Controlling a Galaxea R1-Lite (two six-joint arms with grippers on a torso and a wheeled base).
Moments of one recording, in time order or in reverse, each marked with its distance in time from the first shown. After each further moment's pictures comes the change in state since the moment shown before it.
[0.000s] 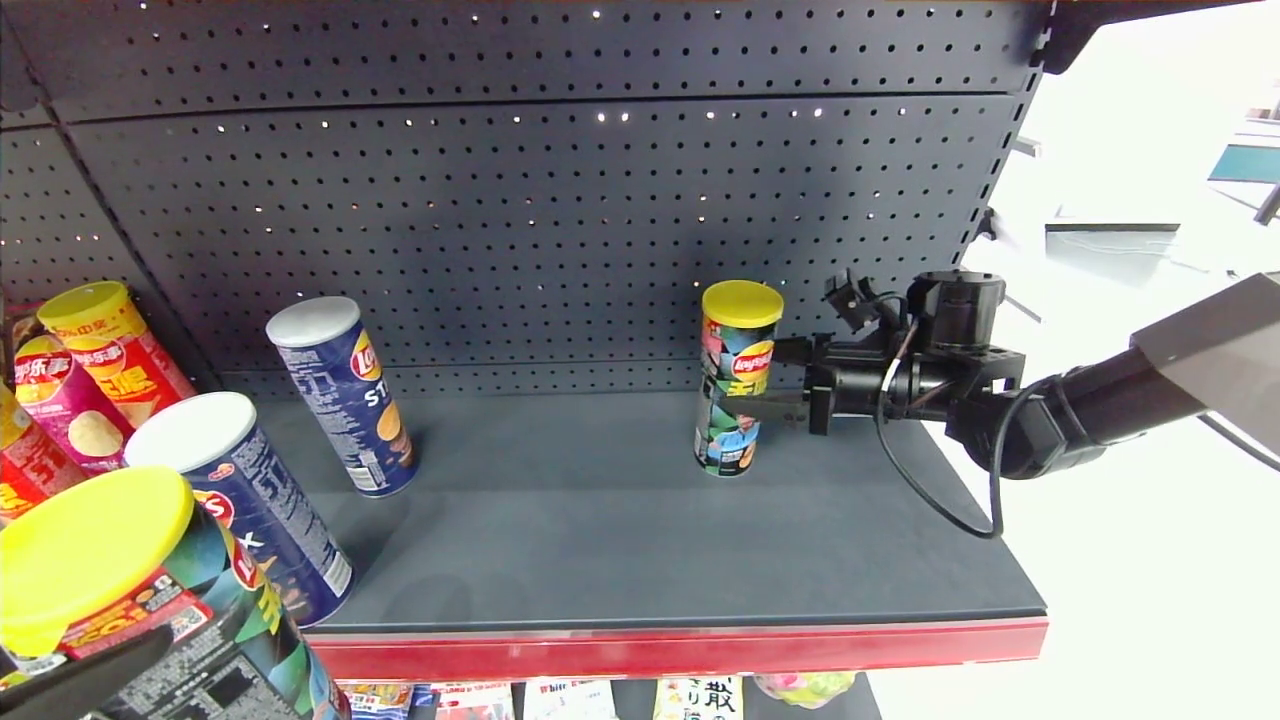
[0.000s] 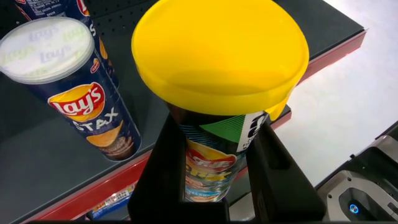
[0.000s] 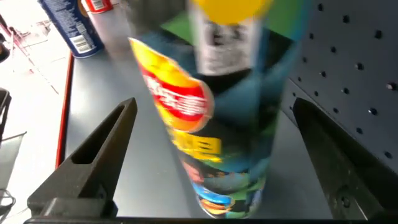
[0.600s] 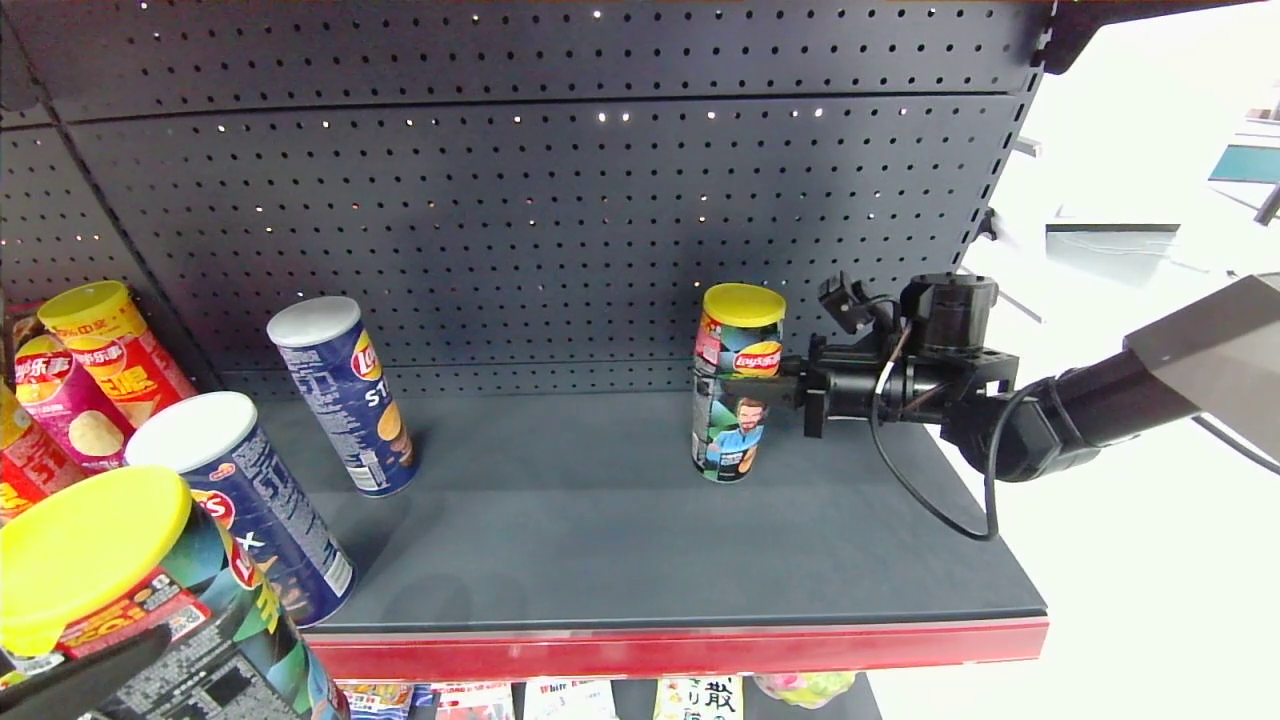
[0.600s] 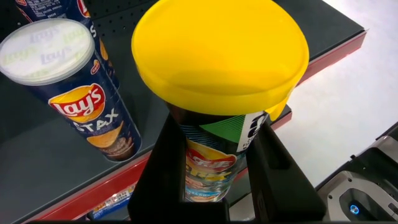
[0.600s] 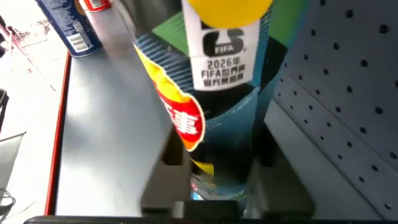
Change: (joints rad) left arm 0.000 -0.003 0.000 0.000 0.003 0.000; right arm 0.011 -0.001 0.005 0.000 -0.019 -0.002
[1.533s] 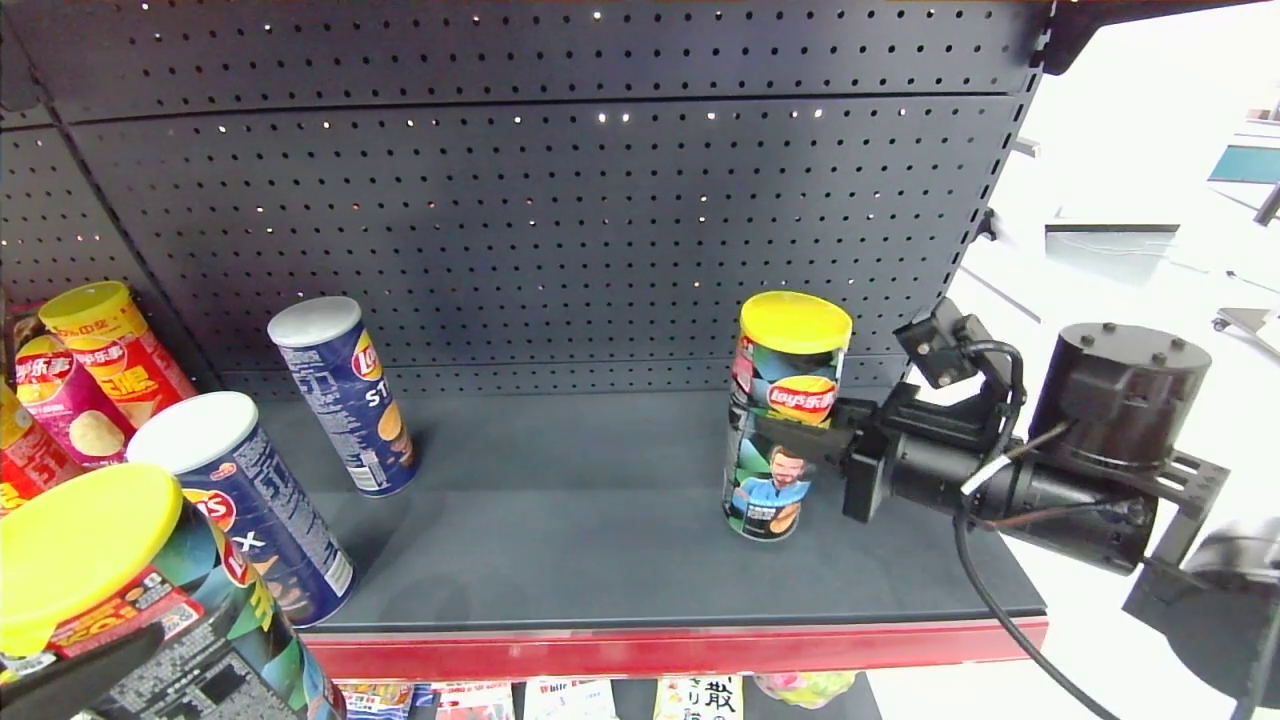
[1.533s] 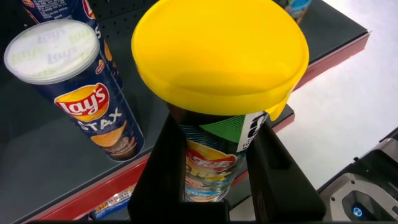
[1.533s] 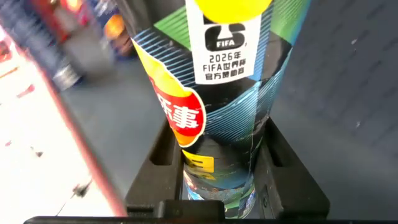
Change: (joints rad) left arm 0.000 -0.010 -0.001 -0.002 0.010 -0.001; right arm 0.234 -0.435 0.580 -0.240 -0.574 0.139
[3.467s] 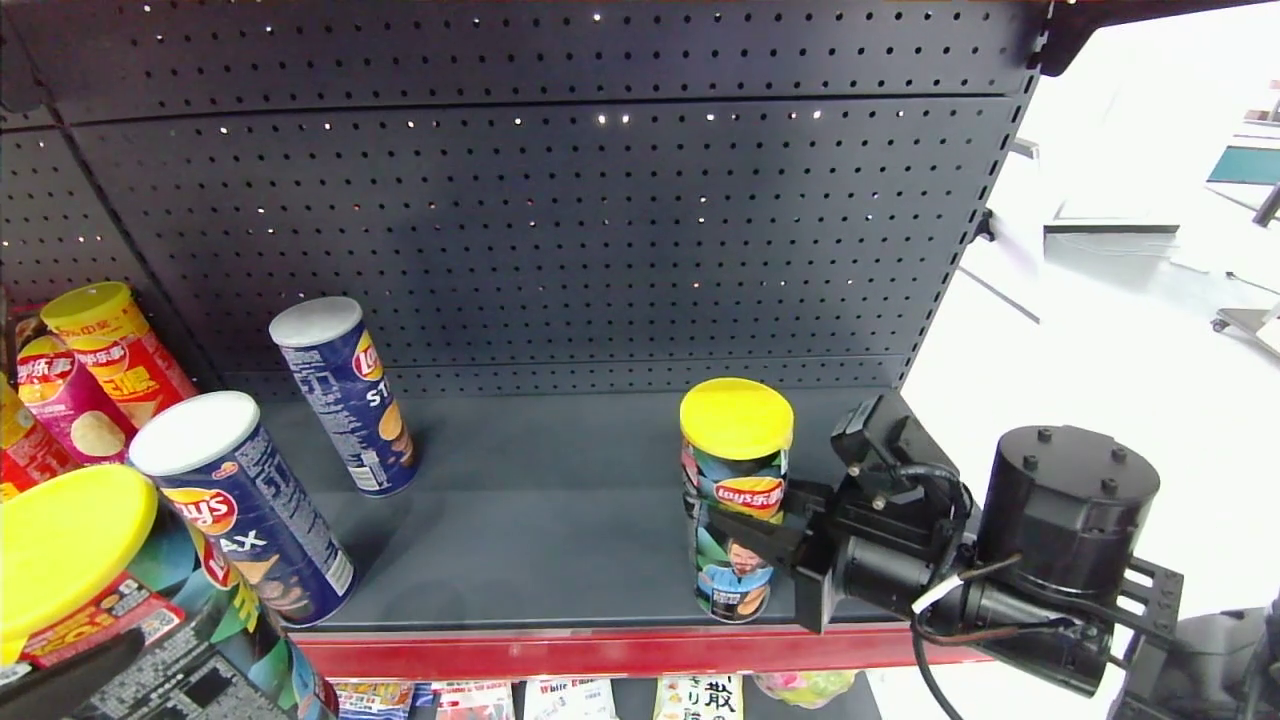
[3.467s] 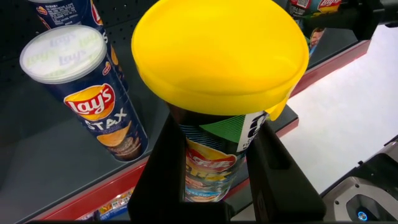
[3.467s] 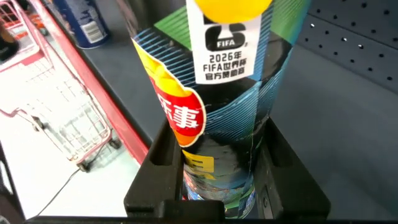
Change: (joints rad) left arm 0.000 -0.037 0.004 0.002 0.015 -0.001; right arm 0.198 0.080 0.146 -0.176 -0.178 -0.020
